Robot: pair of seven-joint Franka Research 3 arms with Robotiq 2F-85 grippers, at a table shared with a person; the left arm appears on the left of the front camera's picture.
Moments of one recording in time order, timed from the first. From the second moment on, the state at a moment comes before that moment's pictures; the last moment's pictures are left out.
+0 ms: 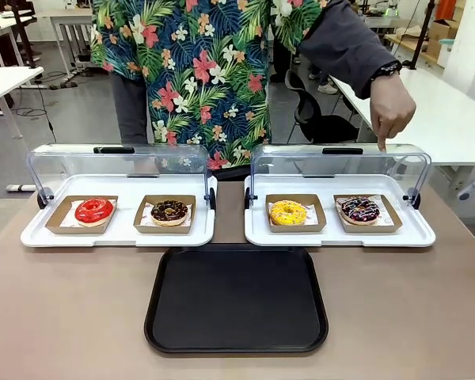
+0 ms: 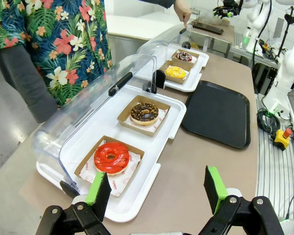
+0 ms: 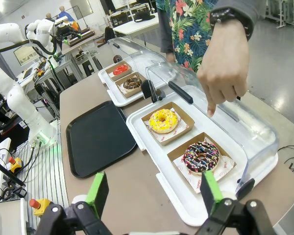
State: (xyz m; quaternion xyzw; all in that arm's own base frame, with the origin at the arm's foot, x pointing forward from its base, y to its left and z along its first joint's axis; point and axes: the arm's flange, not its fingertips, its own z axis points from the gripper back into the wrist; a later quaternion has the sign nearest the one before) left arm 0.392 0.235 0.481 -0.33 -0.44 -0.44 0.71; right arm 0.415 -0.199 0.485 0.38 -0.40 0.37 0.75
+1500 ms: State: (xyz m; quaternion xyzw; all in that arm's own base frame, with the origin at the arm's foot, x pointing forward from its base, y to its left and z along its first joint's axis) left arm 0.391 0.236 0.480 -0.33 -0.44 -0.44 0.71; right arm 0.424 -0.017 0.443 0.02 -0.22 0.62 0.75
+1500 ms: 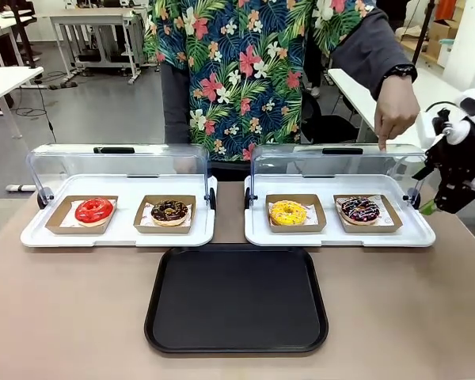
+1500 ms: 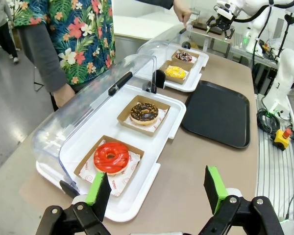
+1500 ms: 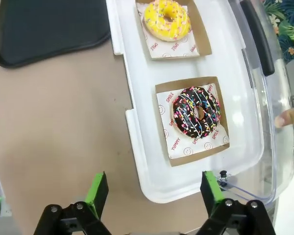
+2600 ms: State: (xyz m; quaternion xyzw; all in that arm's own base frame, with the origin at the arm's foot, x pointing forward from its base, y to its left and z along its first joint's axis) left arm 0.391 0.236 0.480 -0.33 -0.44 -0.44 0.71; right arm 0.445 0.001 0.398 -0.01 -0.19 0.65 0.73
